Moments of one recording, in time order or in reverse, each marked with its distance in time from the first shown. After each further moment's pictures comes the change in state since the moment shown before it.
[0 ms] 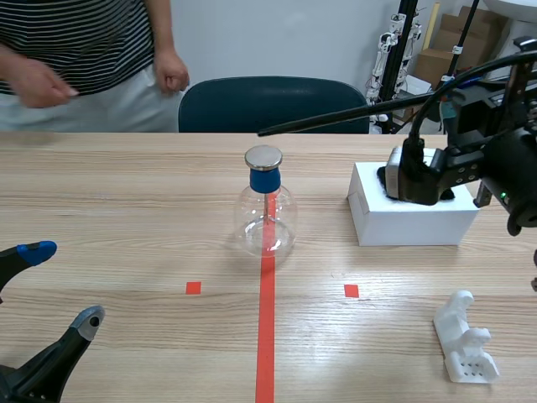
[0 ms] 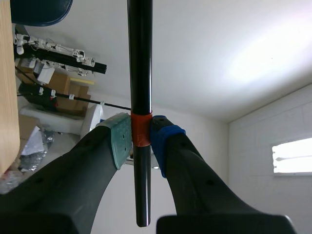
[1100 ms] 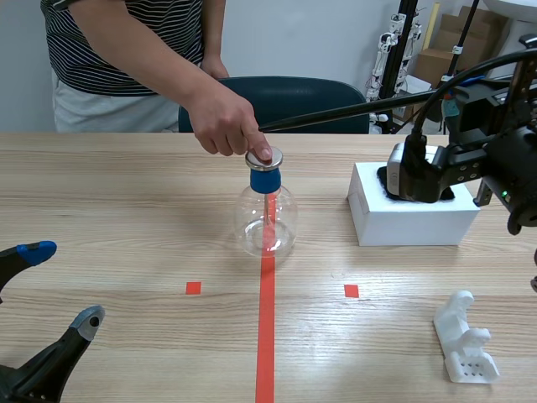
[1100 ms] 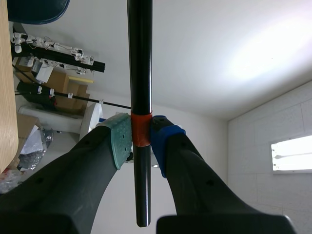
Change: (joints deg) left arm 0.0 0.0 0.0 0.0 0.0 0.0 0.0; right arm 0.0 0.0 0.0 0.0 -0.4 -0.3 -0.4
